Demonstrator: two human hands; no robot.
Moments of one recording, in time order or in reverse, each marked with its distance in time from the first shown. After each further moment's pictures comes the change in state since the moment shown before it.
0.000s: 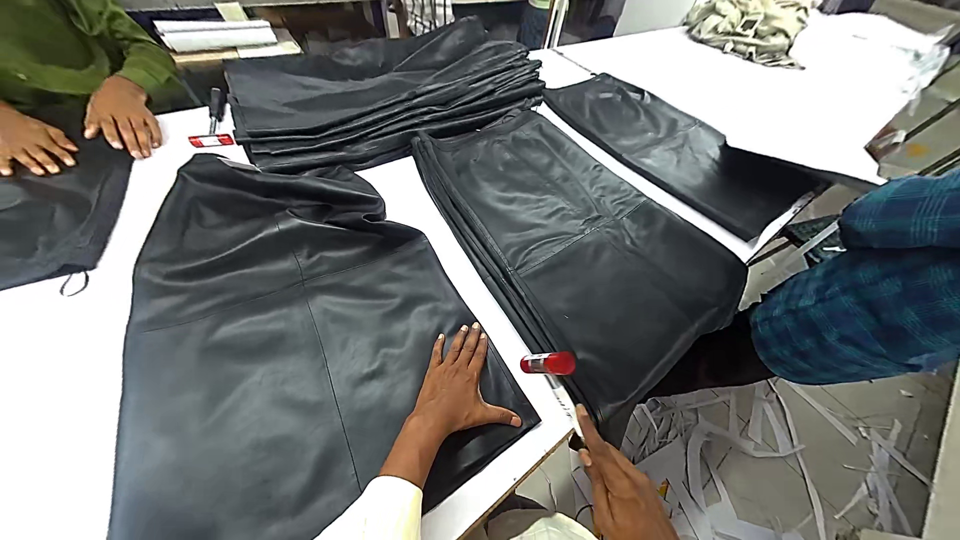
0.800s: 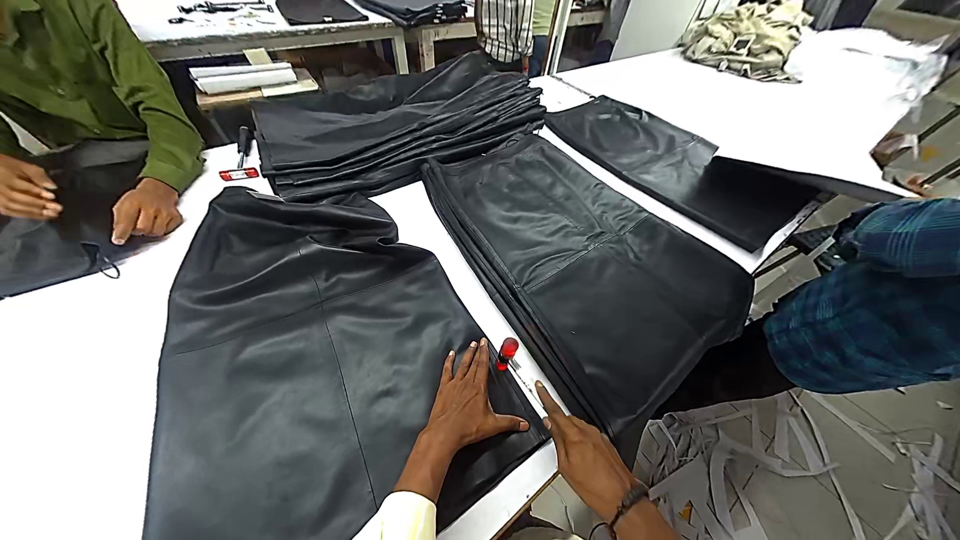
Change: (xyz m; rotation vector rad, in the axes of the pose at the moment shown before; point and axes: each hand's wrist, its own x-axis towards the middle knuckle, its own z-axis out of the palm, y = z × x) left_hand 0.003 -0.005 0.003 -0.119 0.033 -0.033; right_hand 0.068 -0.021 0.025 -0.062 -0.233 0.139
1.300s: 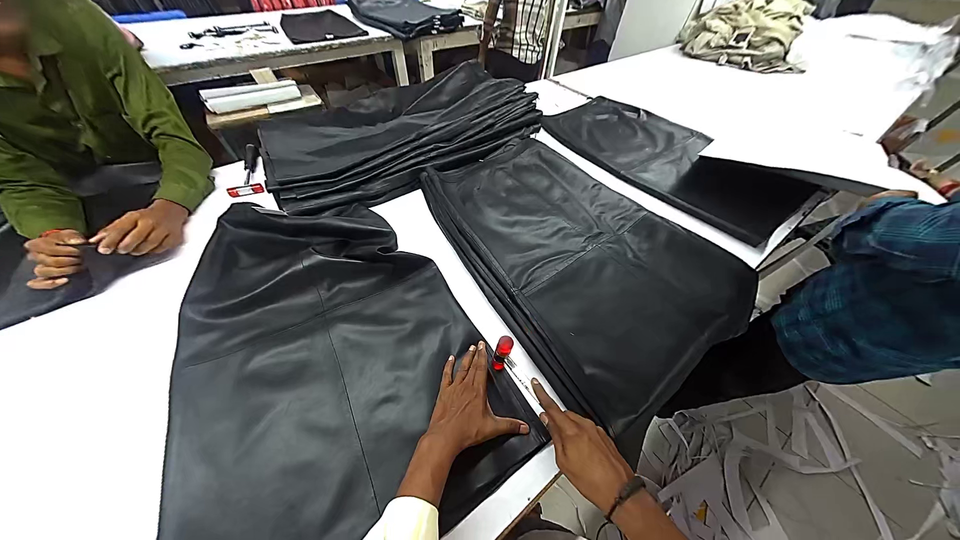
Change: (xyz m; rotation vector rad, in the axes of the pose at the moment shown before) left_hand 0.002 0.000 -0.003 -0.003 0.006 -0.014; right_hand 0.012 0.000 -0.004 0.009 -0.105 0.027
